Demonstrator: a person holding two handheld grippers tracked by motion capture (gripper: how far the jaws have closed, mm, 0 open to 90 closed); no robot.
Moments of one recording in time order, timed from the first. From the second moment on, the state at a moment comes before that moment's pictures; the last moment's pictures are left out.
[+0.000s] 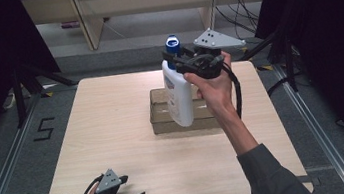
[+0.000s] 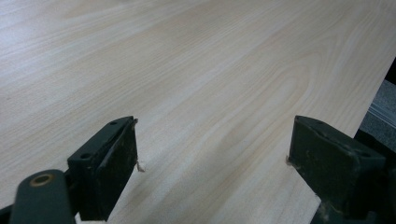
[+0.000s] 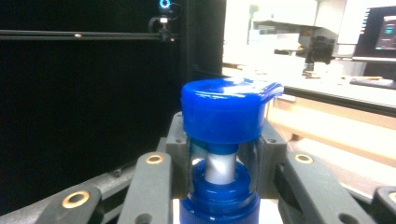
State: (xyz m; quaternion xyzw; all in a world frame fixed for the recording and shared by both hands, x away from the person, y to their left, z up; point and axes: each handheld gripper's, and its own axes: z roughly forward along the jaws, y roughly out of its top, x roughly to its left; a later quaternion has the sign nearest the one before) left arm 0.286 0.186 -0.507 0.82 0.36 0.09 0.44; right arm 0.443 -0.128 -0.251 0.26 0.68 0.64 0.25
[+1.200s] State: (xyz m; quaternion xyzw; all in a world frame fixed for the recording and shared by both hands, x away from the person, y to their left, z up) left arm 0.286 0.185 -0.510 0.81 0.36 0.09 0.45; right arm 0.493 -0.220 -0.279 0.38 0.64 0.59 0.31
